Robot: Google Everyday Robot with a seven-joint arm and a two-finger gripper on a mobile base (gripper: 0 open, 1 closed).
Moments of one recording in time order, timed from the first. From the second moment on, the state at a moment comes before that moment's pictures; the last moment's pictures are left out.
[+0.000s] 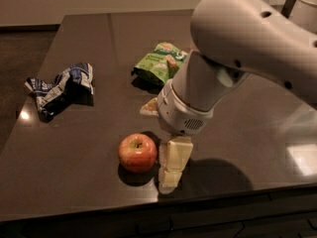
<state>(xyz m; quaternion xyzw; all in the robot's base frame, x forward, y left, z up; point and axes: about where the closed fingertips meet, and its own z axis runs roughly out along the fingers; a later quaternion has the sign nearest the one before) 0.388 0.011 0.862 -0.77 0.60 0.17 0.16</state>
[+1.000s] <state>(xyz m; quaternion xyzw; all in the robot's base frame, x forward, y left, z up) 0.395 0.045 0.845 -0.77 0.59 0.16 0.17</state>
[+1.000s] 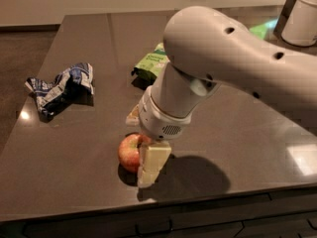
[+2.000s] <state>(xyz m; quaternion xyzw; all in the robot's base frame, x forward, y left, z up) 0.412 0.036 0.885 -0.78 0.58 0.16 0.18</state>
